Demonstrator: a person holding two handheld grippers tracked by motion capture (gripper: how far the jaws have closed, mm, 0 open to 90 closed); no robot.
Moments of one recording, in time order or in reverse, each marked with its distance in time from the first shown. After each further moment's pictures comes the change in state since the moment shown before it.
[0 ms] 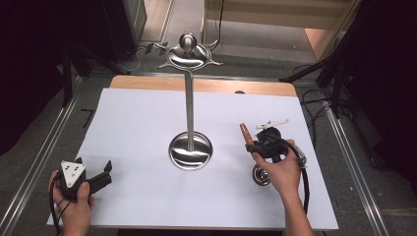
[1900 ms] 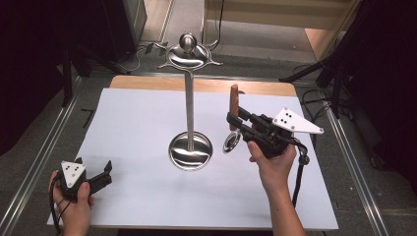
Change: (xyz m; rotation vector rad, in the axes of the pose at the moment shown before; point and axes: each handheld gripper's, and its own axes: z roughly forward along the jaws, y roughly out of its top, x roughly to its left) left arm 0.000 0.000 0.000 -0.003 -0.001 0.000; right arm 0.053 0.032 -0.087 -0.846 0.383 -0.140
